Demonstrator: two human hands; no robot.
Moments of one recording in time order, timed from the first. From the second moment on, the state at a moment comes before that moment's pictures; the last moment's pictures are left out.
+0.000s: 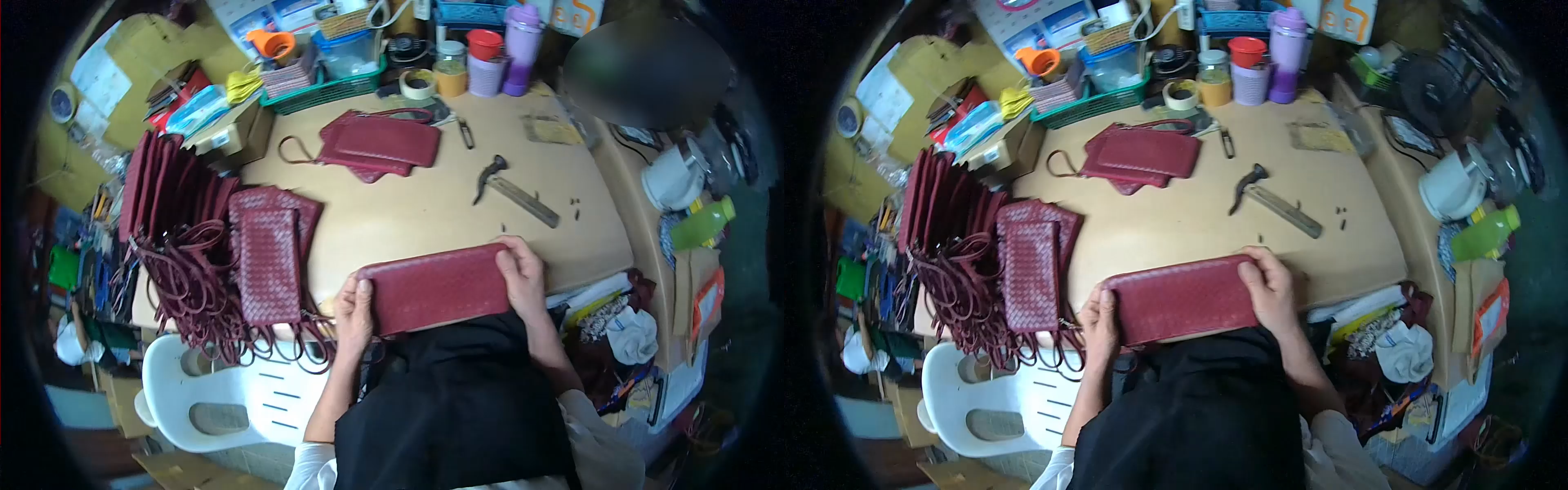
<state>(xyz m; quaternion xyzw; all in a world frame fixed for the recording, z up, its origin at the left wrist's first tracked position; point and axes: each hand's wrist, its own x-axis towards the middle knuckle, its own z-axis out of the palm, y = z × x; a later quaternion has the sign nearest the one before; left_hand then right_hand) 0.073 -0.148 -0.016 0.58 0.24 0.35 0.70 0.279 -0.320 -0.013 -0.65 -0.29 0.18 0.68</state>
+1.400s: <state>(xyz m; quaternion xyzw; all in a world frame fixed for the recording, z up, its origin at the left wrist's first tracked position) 0.039 -0.162 0.027 0.94 0.18 0.15 0.25 0.290 -0.319 0.003 -0.86 -0.46 0.02 0.20</state>
